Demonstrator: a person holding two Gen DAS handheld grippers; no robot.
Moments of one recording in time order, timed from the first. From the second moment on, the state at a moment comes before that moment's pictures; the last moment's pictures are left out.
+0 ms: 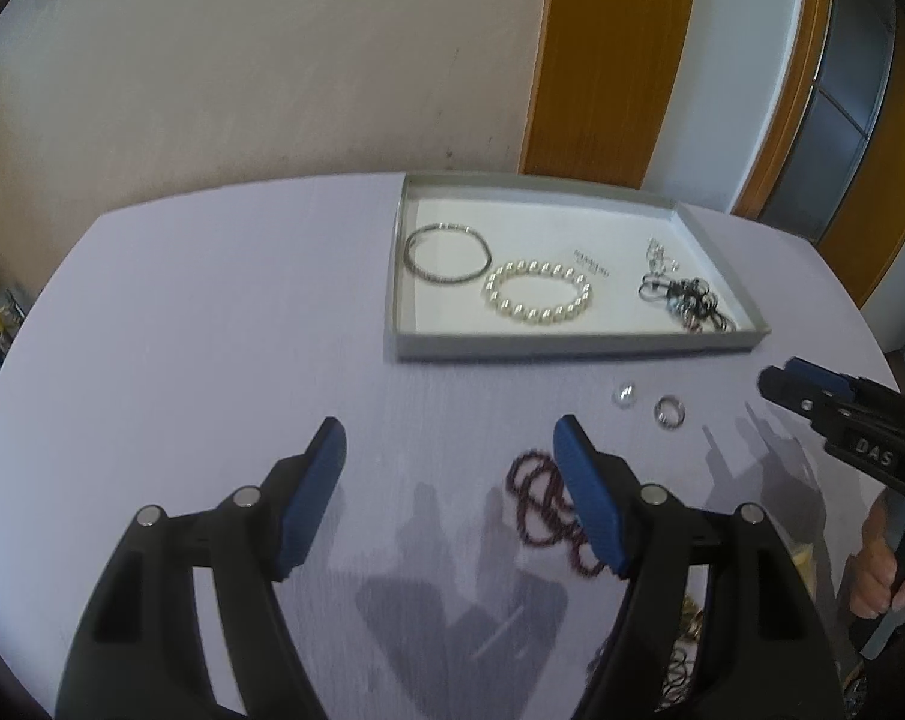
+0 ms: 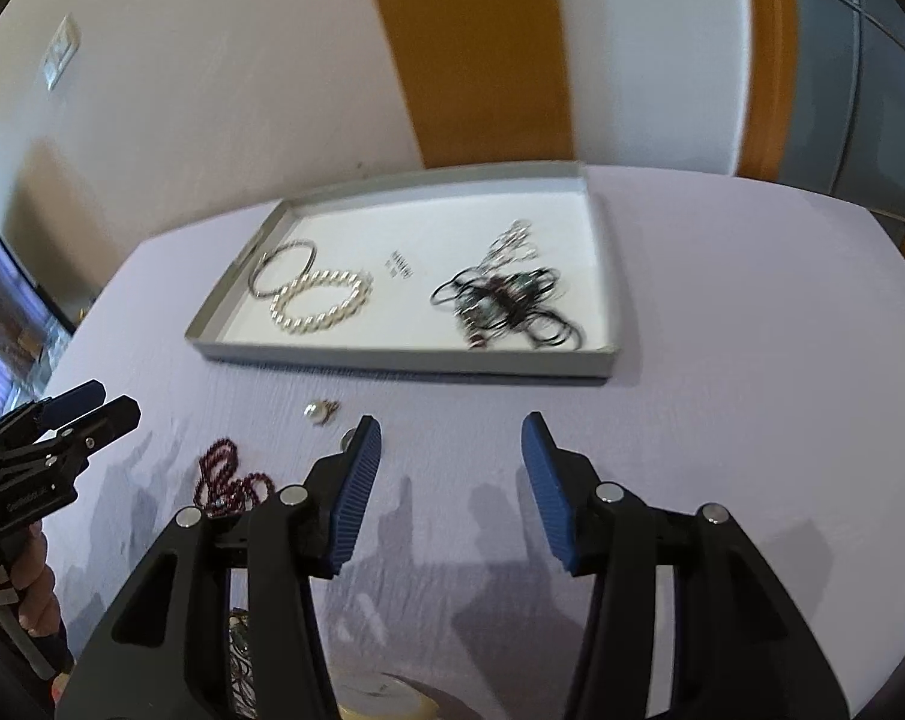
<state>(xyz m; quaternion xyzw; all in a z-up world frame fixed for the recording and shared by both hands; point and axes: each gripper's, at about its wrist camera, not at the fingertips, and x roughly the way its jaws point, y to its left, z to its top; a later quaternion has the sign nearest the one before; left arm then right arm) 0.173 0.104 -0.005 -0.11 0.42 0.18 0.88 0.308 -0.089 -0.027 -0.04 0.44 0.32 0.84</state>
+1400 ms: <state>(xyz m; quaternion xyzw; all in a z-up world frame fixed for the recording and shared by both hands) 0.119 0.103 -0.013 -0.11 0.41 0.16 0.89 0.259 -0.035 -0.044 -0.03 0.46 0.24 0.85</state>
